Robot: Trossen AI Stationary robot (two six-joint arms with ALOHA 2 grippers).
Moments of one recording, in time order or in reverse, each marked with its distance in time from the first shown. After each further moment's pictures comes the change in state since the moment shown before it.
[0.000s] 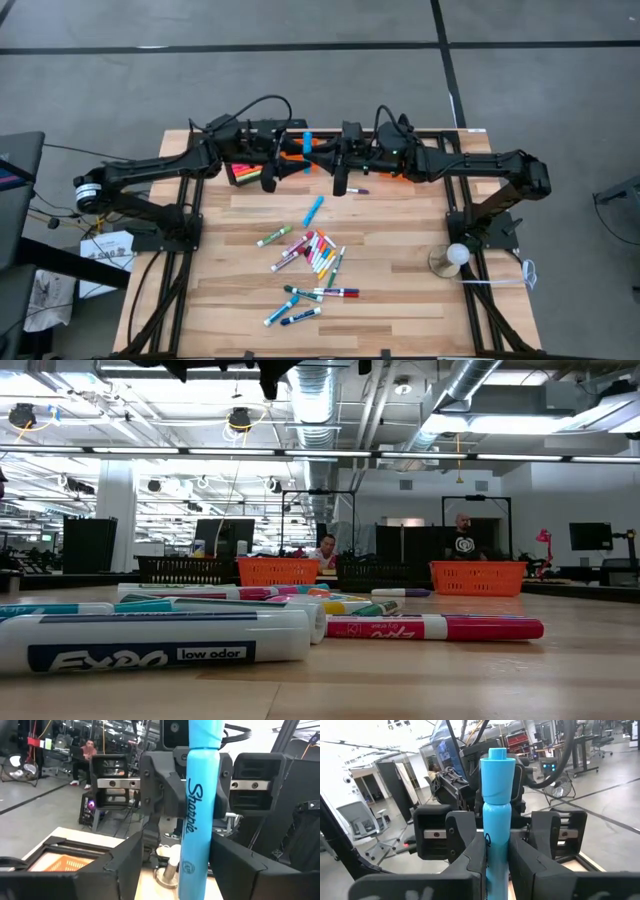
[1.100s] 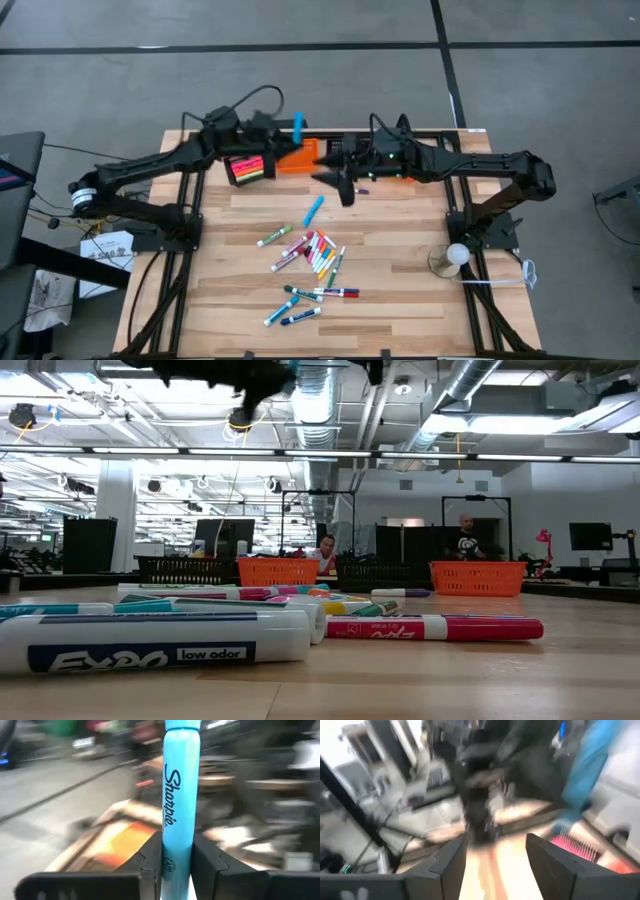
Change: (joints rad) left arm 0.123 -0.075 0.000 -0.287 -0.170 0.110; right arm 0.000 -0.045 0.000 -0.296 -0.062 -0.010
